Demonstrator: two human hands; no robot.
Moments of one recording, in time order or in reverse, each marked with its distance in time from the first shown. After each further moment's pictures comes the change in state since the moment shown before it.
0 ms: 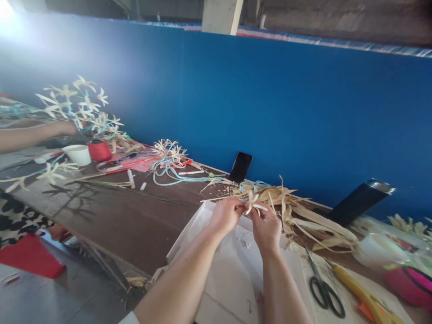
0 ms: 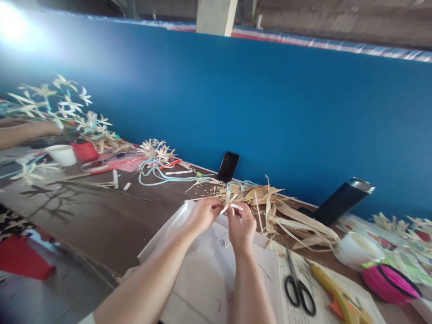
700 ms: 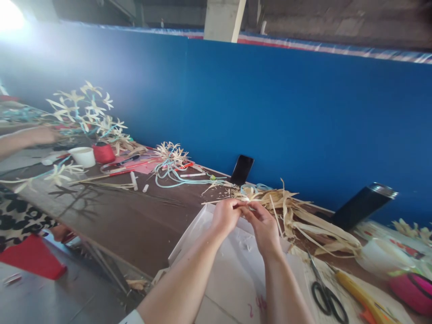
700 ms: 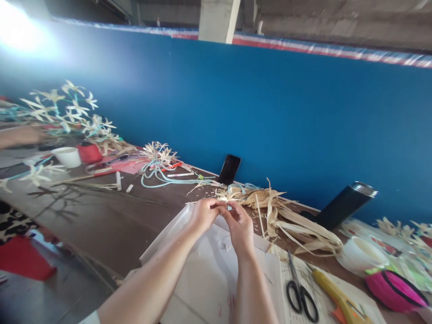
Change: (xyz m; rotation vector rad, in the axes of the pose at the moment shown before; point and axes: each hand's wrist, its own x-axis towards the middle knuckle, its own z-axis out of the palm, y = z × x) left_hand 0.005 -0.006 0.007 -0.230 0.113 -0.188; right_hand 0.001 -0.007 0.002 0.455 -0.243 0.193
